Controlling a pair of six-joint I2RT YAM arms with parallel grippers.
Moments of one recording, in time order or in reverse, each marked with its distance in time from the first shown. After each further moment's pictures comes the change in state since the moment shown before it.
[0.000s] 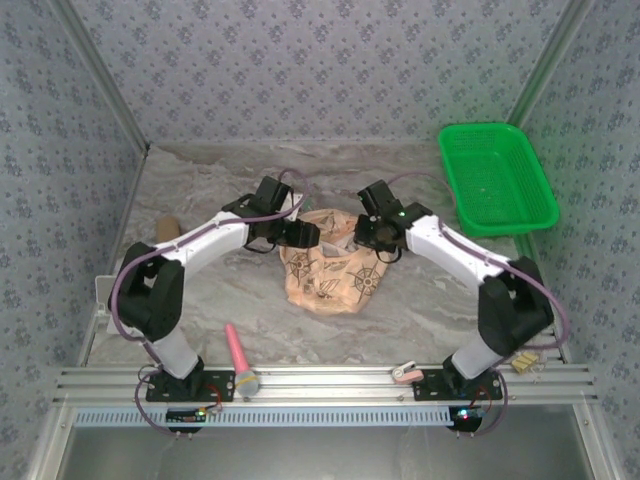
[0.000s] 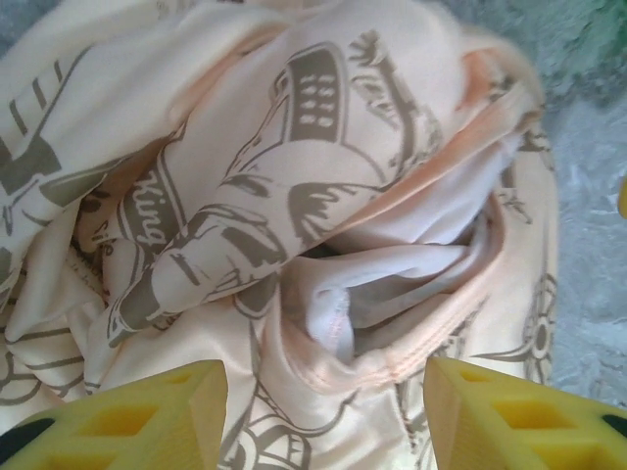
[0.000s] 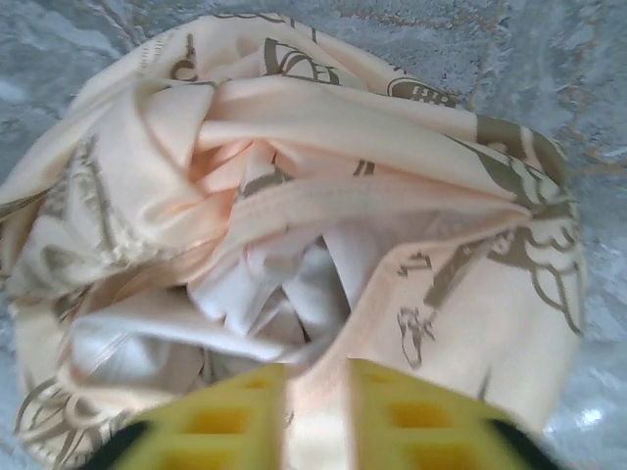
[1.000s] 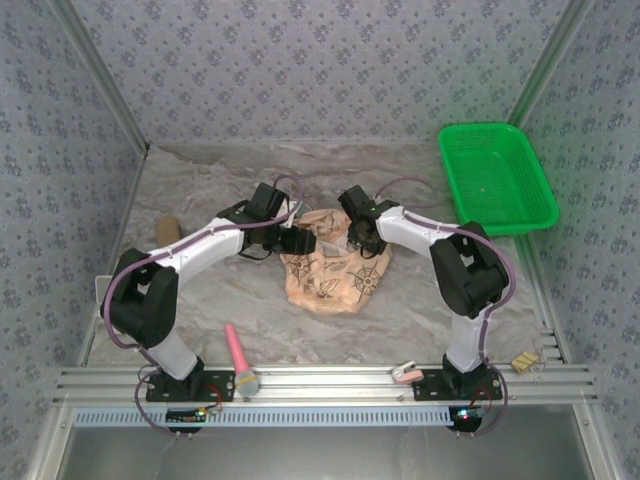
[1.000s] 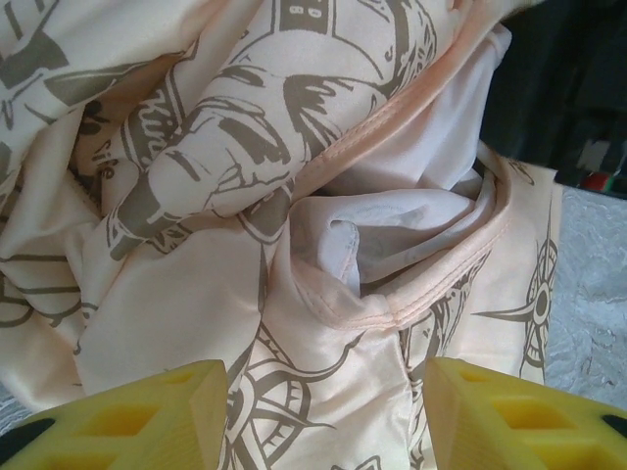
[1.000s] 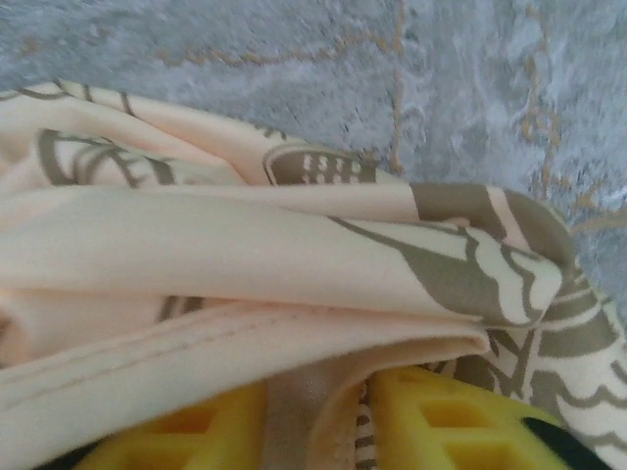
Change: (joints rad) left arm 0.002 -0.045 -0.075 -0.005 0.011 -0.034; right arm 0.020 0.338 0.114 0.038 0.205 0.193
